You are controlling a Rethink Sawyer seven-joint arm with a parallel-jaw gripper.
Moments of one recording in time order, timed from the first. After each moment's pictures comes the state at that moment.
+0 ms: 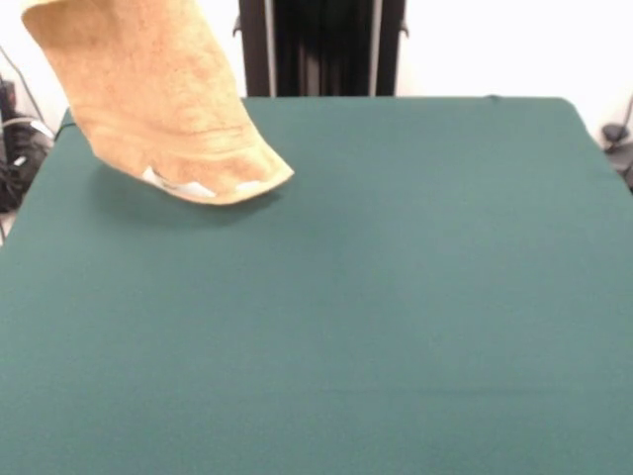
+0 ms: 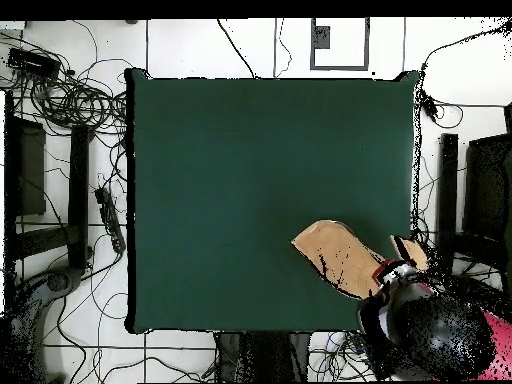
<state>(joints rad) -0.47 -1.19 -0.12 1.81 -0.25 0.89 2.24</state>
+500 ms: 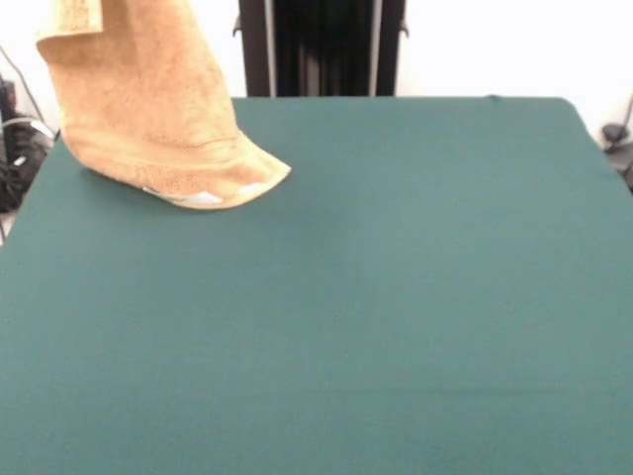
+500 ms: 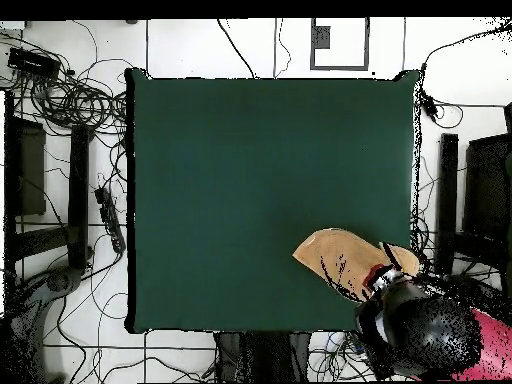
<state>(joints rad) -0.56 -1.19 -0.01 1.90 -0.28 0.84 2.12</state>
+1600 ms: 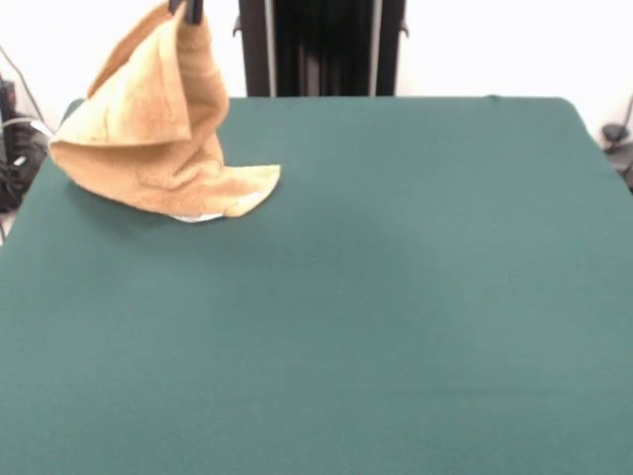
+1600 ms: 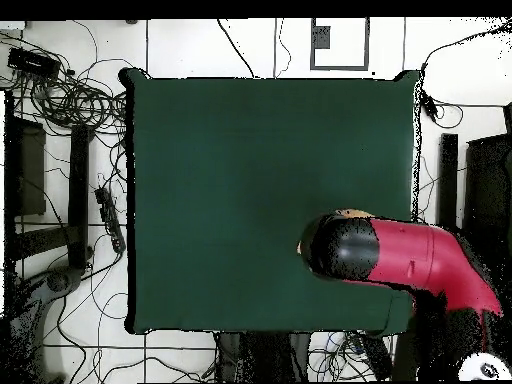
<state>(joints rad) -0.39 -0.93 0.06 1.70 -0.39 0.84 2.11</state>
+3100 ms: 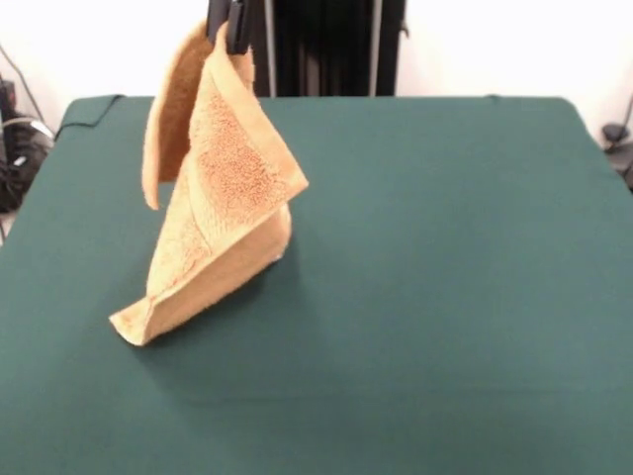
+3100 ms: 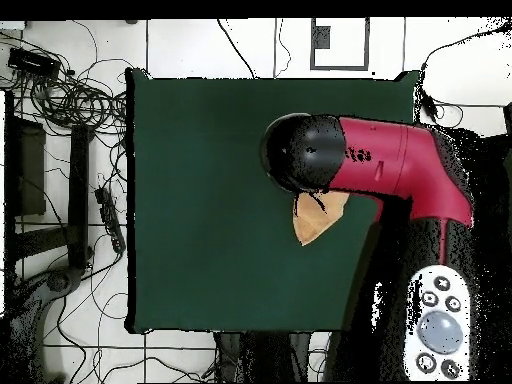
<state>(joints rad) -0.18 -0.74 -0.07 1.25 -0.21 0.97 2.23</state>
